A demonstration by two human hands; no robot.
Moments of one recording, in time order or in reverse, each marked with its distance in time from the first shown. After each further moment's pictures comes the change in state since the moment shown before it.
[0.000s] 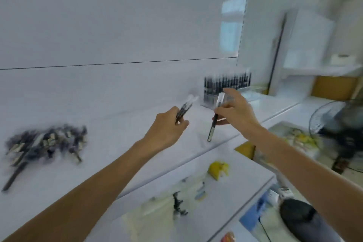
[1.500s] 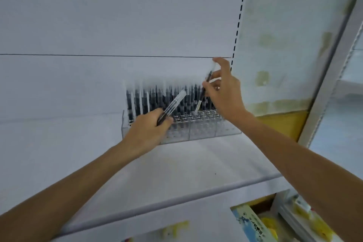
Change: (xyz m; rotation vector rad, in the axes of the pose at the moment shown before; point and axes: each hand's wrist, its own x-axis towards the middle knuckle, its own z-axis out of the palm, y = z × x) left_hand 0.262 0.100 0.223 0.087 0.295 -0.174; right_hand 0.346 0.131 -0.174 -0.143 -0.080 -0.652
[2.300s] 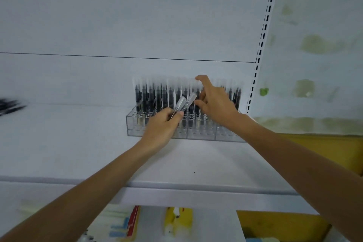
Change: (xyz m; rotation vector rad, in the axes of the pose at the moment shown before) left_hand -0.008 0.042 0.051 -0.273 0.253 -0.256; right_hand 0.005 0.027 0.006 -0.074 -0.492 -0.286
